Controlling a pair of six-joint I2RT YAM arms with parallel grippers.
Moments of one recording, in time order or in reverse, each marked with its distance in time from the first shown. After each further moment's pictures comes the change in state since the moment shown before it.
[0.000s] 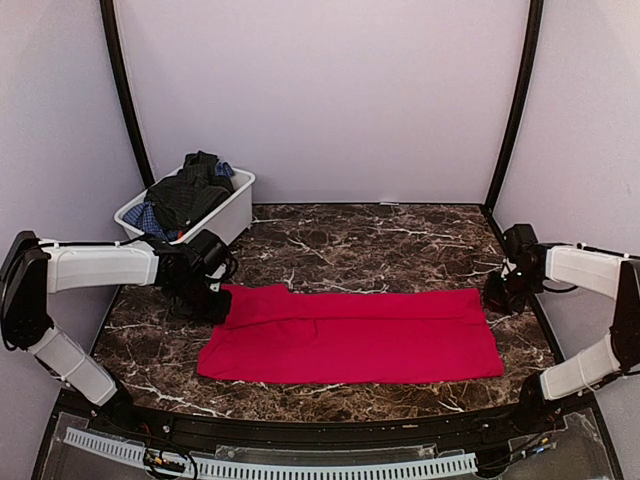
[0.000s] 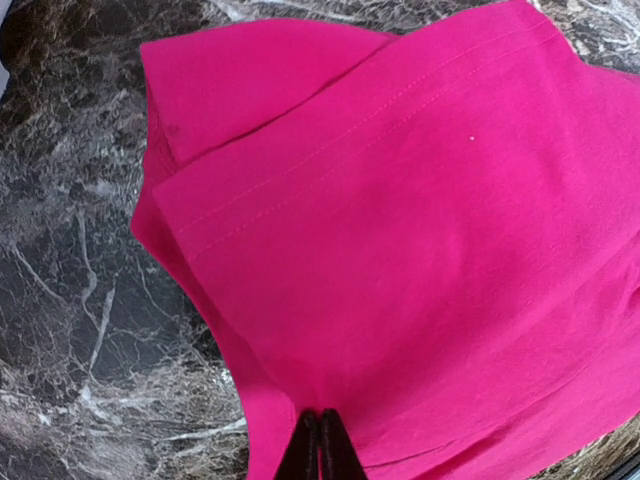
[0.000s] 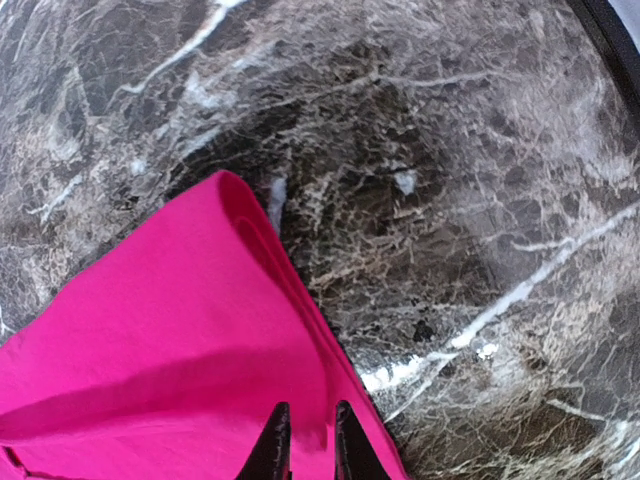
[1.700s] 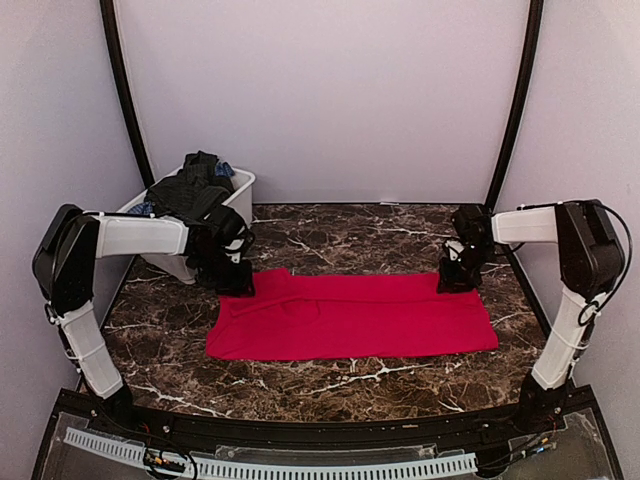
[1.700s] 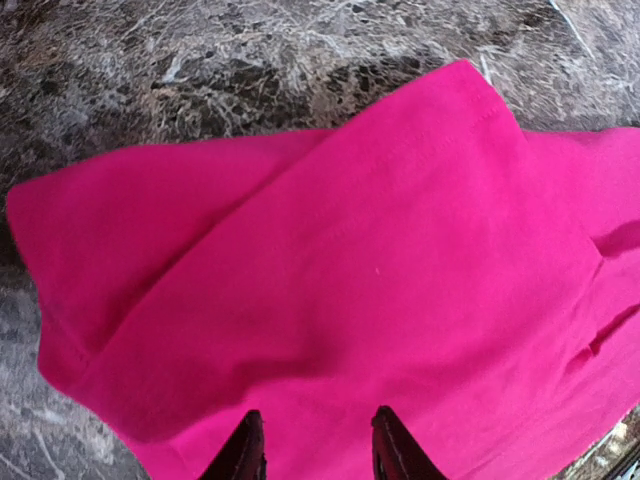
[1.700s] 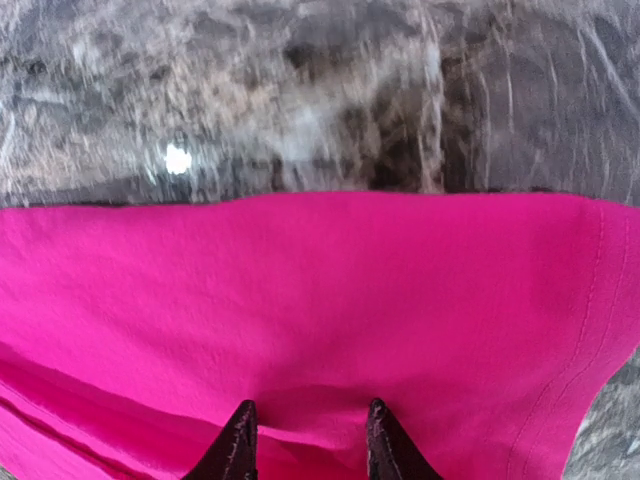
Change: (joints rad) left arm 0.107 0.338 0.293 0.105 0.159 0.046; right arm 0.179 0.515 0.418 -0.013 -0.114 -0.310
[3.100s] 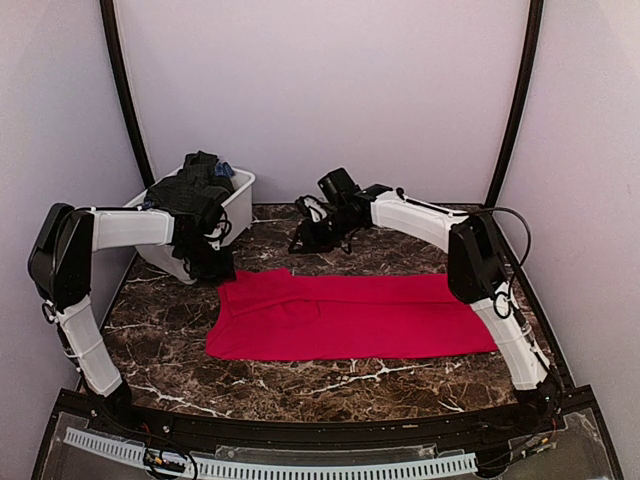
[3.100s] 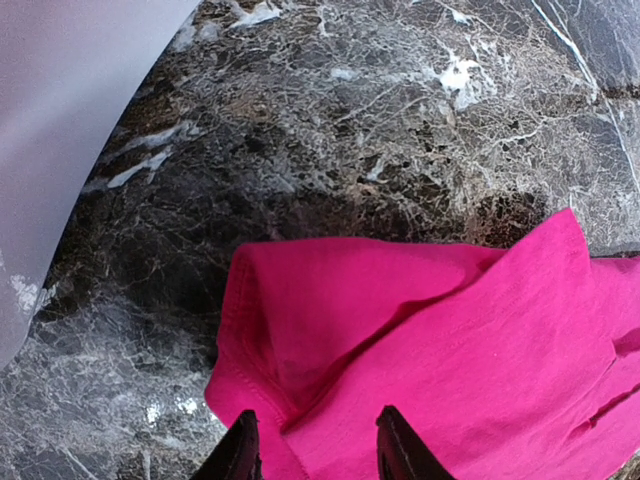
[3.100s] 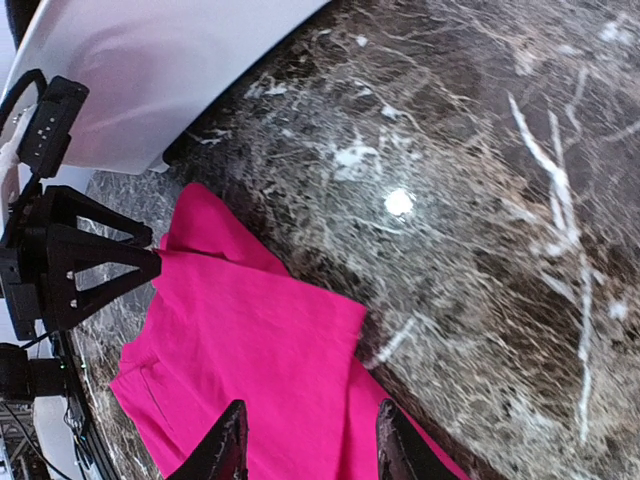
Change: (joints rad) left arm 0.129 -0.027 0.012 -0.010 -0.049 -0.053; right arm 0.475 0.663 1.132 -0.035 -0.365 0.085
